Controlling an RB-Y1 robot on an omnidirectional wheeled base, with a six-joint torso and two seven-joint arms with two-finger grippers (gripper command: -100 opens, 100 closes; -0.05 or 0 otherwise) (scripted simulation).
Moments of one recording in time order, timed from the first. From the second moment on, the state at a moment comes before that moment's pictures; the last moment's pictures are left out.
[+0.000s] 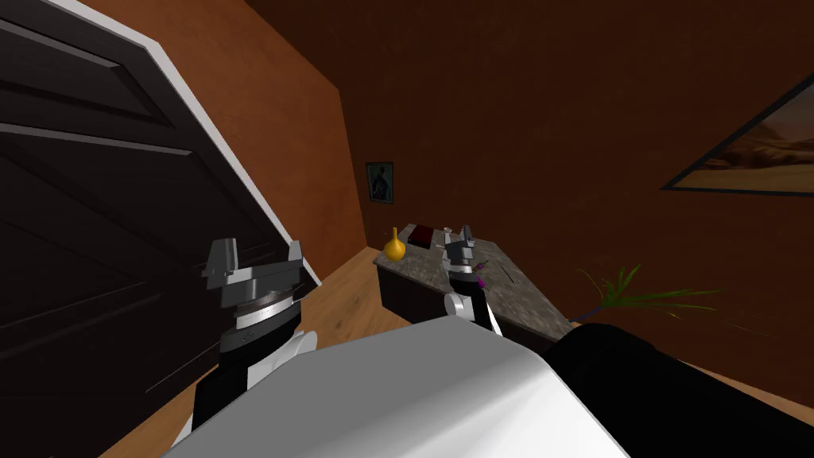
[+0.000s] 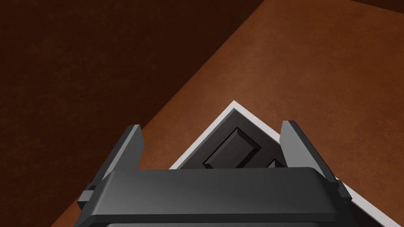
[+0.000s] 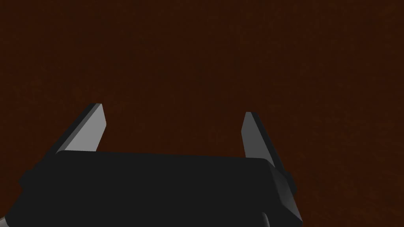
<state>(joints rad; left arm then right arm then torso) 0.53 -0.04 -0.01 -2.35 0.10 -0.61 0.14 0.45 0.04 -0.01 -2.36 -0.05 -0.37 -0.14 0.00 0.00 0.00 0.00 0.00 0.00</state>
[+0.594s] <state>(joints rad) 0.53 -0.04 -0.01 -2.35 0.10 -0.61 0.14 0.40 -0.14 0.03 -2.35 0.01 -0.36 -0.13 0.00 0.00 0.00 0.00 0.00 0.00</state>
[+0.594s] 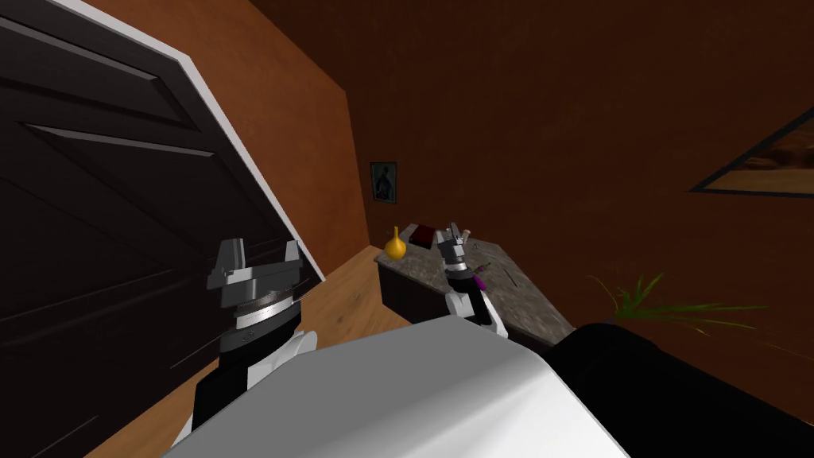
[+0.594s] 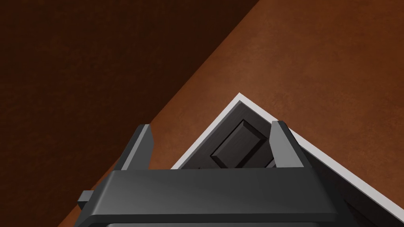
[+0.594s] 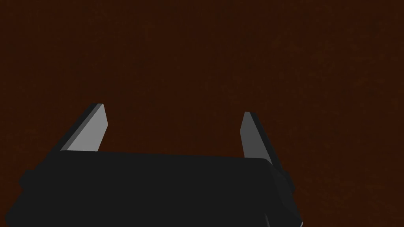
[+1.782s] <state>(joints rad) 0.53 -0.04 -0.01 -2.35 0.10 -0.61 0.14 0.24 -0.52 0.23 -2.30 0.27 -0.34 -0.10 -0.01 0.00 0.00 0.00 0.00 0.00</state>
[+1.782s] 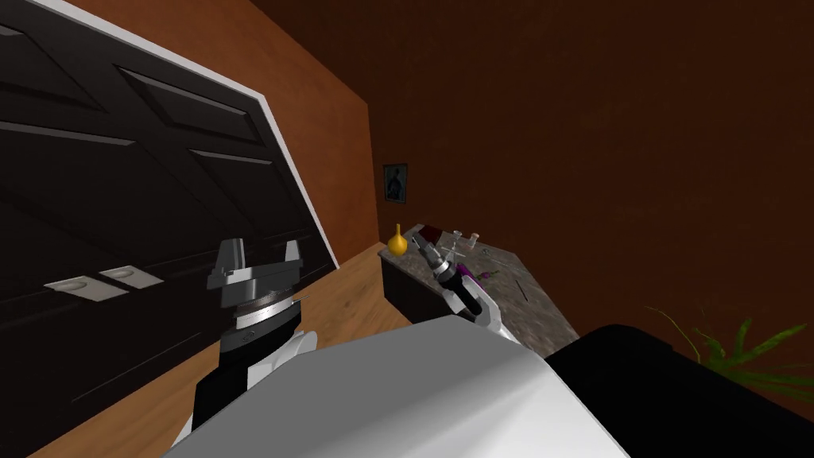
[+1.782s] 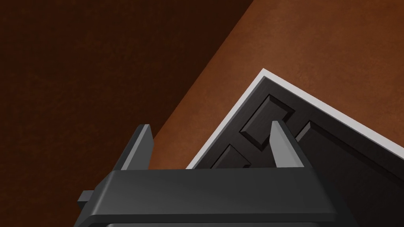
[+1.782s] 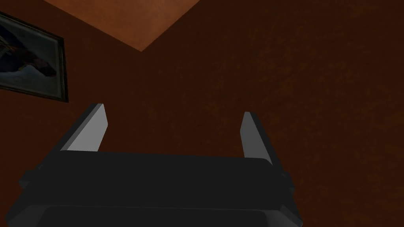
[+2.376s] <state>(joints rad) 0.53 -0.04 -0.01 -2.35 0.10 -0.61 0.14 0.15 -0.70 0.33 -2.26 0.40 -0.33 -0.08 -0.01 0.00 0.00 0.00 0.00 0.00</state>
